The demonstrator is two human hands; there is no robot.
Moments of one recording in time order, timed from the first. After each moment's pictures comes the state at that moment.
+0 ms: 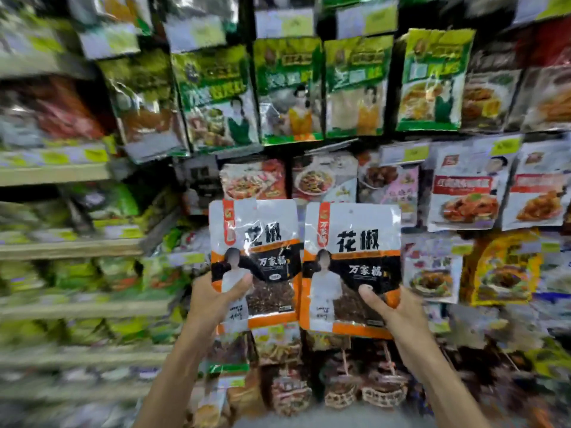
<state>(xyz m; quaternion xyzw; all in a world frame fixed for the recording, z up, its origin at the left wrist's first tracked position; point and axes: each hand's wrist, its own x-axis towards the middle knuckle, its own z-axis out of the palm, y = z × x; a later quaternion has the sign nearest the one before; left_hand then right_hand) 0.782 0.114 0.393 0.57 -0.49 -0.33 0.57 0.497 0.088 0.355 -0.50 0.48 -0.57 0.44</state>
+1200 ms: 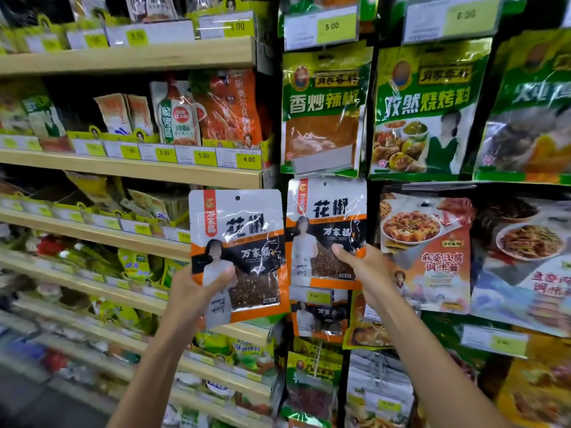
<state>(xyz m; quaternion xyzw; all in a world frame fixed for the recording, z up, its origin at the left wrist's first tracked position) 1.075 0.073 0.408 0.60 -0.39 -0.22 0.66 0.841 -0.097 0.413 -0.59 0.39 -0.48 0.52</state>
